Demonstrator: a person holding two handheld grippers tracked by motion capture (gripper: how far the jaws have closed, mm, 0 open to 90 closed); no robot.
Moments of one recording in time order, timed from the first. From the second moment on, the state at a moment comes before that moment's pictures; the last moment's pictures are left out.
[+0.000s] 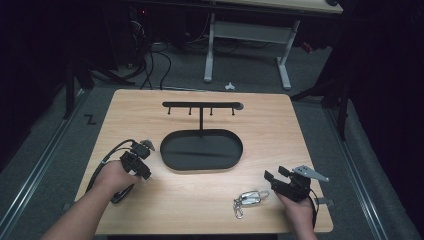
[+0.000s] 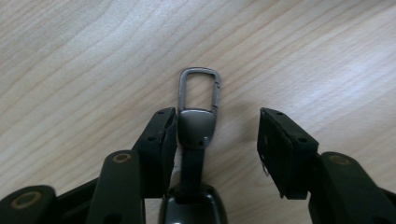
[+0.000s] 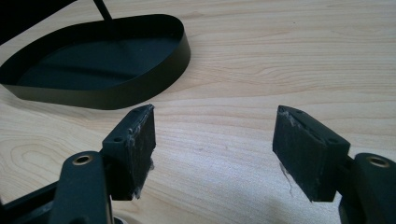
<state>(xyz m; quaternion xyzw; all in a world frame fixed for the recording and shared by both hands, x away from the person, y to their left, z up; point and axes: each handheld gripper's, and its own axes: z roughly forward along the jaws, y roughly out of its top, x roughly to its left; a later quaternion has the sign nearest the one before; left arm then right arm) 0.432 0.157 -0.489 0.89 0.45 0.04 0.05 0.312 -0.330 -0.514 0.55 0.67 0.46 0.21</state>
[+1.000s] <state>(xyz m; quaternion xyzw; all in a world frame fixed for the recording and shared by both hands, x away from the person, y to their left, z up) 0.458 0.146 -0.492 0.92 0.39 -0.01 0.00 0.313 -0.329 -0.516 0.54 0.67 0.46 0.20</state>
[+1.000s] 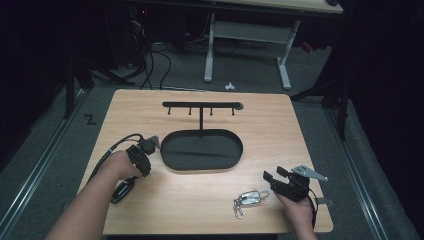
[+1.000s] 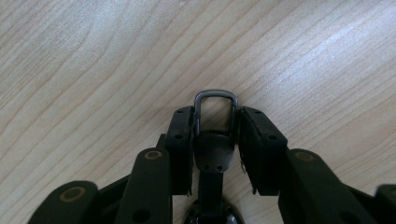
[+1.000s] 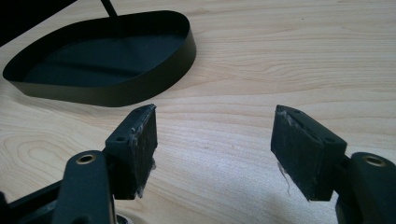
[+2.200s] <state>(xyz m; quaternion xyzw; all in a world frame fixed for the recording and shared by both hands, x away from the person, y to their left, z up) 0.434 0.163 -0.480 0.90 0.42 0.04 0.10 0.312 -0.331 -0.519 0.55 0.67 0.46 0.20</state>
